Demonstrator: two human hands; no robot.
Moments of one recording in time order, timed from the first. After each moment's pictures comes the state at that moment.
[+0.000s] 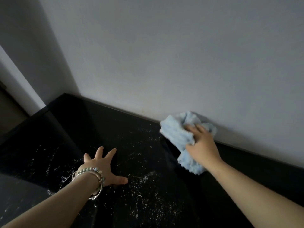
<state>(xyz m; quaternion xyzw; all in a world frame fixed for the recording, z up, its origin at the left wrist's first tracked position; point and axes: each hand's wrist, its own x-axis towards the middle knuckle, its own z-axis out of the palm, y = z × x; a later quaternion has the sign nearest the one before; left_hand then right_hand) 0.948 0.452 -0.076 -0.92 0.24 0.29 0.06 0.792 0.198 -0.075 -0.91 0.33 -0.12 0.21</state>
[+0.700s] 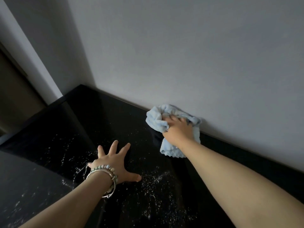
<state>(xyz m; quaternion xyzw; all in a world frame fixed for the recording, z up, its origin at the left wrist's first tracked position) 0.948 0.454 -0.083 -0.93 0.24 0.29 0.05 0.912 0.235 -0.086 -0.96 0.26 0.04 0.08</state>
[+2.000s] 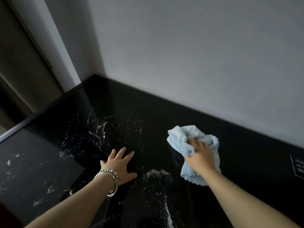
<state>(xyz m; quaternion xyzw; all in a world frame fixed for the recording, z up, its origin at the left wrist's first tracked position) 0.797 0.550 -0.074 -0.91 0.30 0.29 0.01 0.672 0.296 -0.108 -0.93 0.34 -0.02 0.13</state>
